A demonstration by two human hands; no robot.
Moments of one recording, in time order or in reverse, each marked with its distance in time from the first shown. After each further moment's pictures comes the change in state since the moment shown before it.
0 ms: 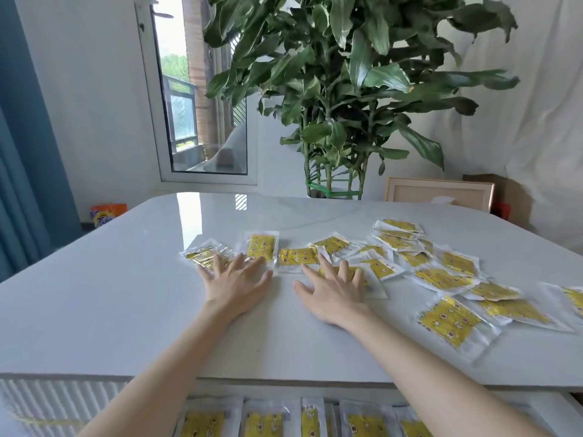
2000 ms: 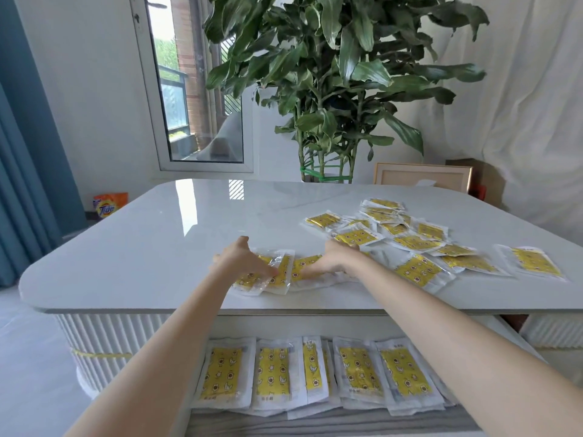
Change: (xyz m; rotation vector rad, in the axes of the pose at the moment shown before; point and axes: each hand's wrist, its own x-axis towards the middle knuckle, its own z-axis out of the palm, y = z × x) left_hand -0.063 -0.001 -0.057 -0.548 -0.275 -0.203; right_hand -0.066 -0.011 -0.059 0.185 -0.203 0.162
